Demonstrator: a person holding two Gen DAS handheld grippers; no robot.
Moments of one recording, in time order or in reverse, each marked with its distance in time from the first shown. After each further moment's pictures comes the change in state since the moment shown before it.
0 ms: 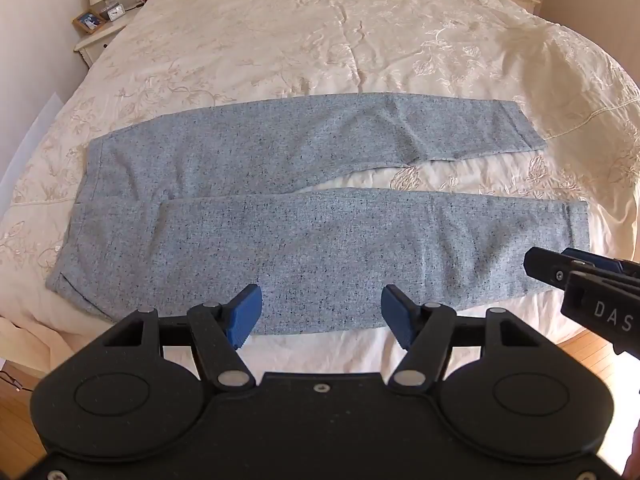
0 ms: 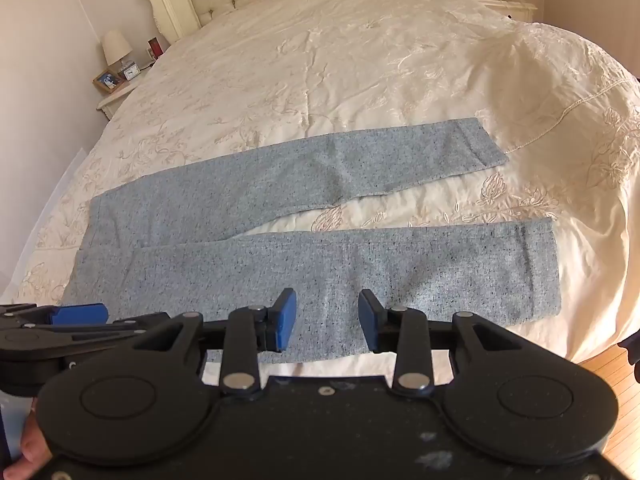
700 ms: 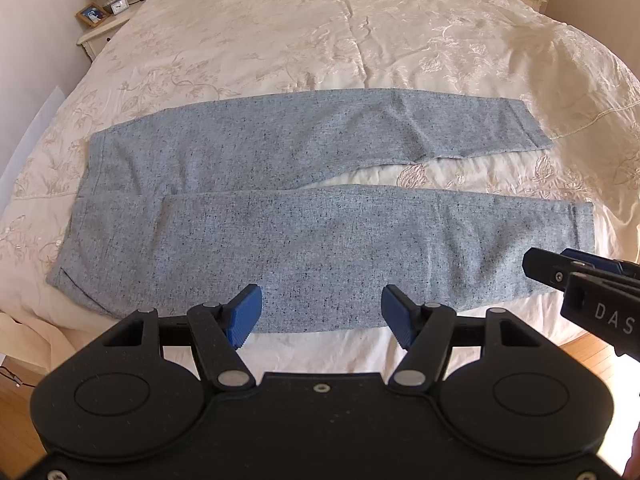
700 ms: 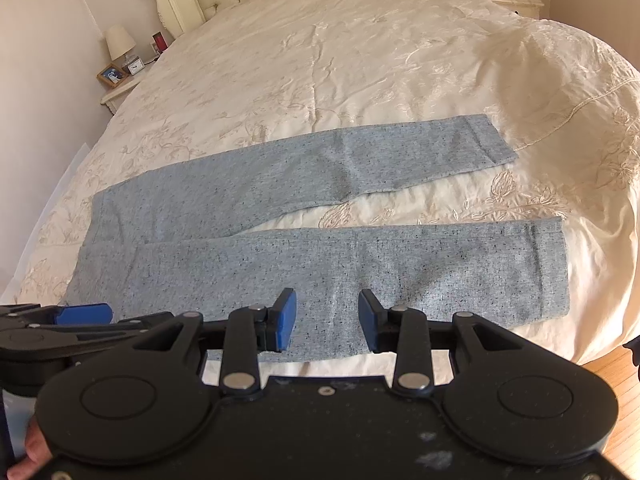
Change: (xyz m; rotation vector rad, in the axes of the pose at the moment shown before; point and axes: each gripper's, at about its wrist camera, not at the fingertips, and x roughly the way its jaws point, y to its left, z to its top) left arm 0.003 0.004 0.003 -0.009 -0.006 0.011; right arm 0.010 0.004 0.002 -0.009 0.015 0.014
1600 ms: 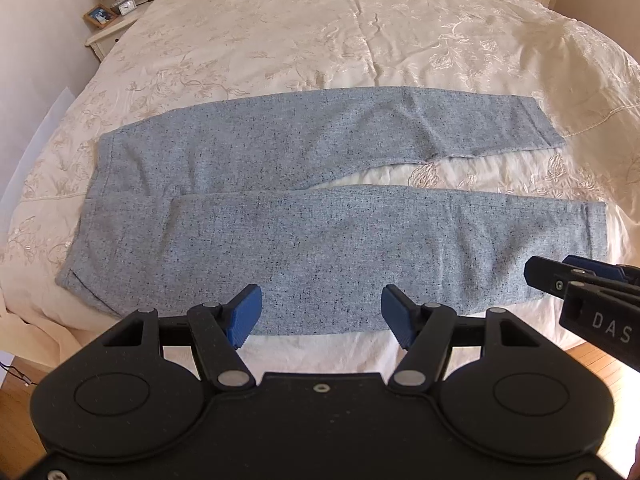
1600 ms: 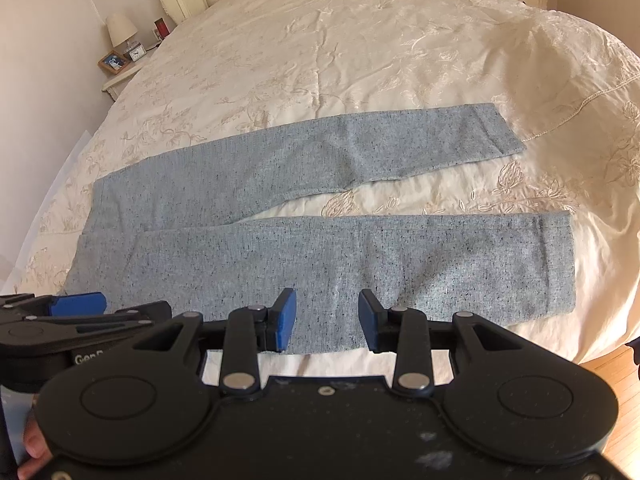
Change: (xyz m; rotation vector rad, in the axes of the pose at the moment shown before) left arm 0.007 0.000 0.002 0.003 0.015 0.036; right arm 0.012 0.000 0.002 -0.009 0.053 0.005
